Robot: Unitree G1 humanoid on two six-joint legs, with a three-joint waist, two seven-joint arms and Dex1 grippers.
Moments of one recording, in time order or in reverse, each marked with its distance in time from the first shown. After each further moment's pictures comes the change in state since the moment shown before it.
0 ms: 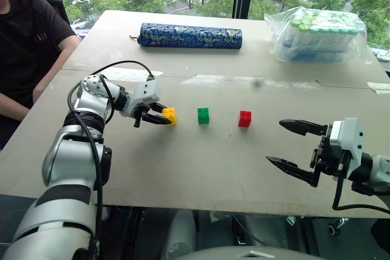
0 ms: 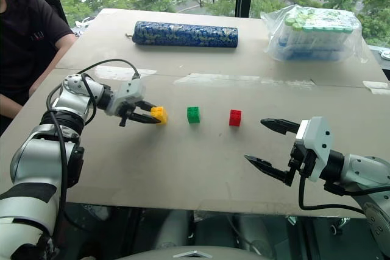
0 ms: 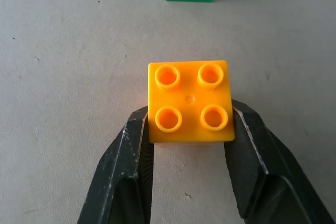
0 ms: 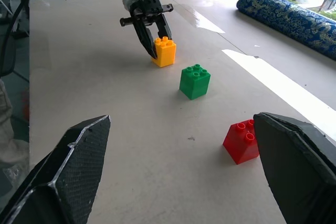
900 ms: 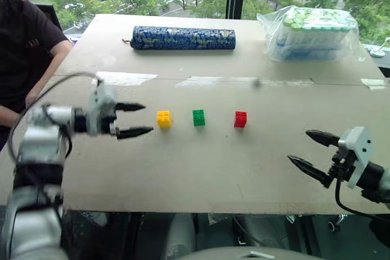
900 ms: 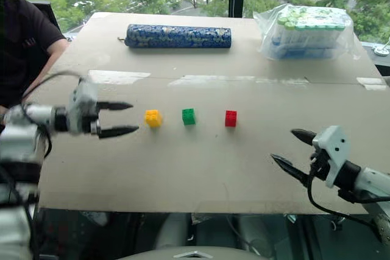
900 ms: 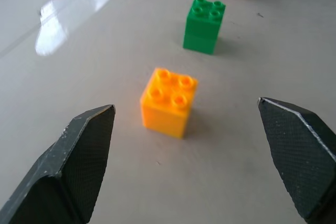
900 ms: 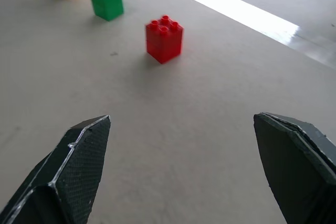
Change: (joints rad) left arm 0.829 0.146 0.470 -1.083 -0.462 0.669 0.246; right arm 0.190 0.024 -0.111 0.174 -0.133 -0.034 -0.065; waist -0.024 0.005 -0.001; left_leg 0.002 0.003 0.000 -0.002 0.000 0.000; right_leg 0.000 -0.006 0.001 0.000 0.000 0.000
